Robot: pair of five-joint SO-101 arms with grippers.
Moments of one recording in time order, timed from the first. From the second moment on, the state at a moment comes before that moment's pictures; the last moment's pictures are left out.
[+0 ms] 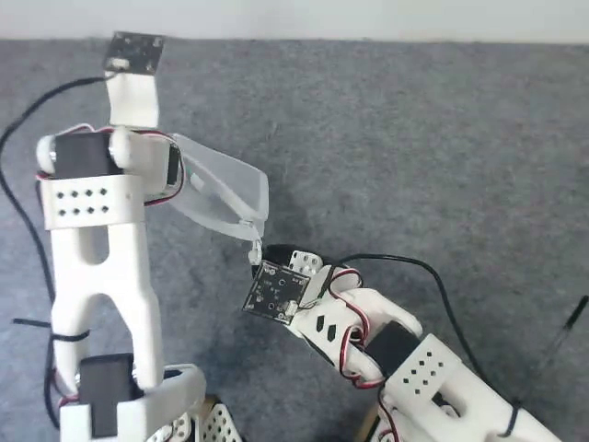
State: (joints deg) left arm -11.0 -12.6 -4.1 93.9 -5.5; right arm -49.5 -59.6 72.4 25.8 29.3
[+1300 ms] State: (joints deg) left arm 18.6 -12.7 -7.3 93.1 -23.3; right arm -55.5 -70.8 73.7 37.2 30.8
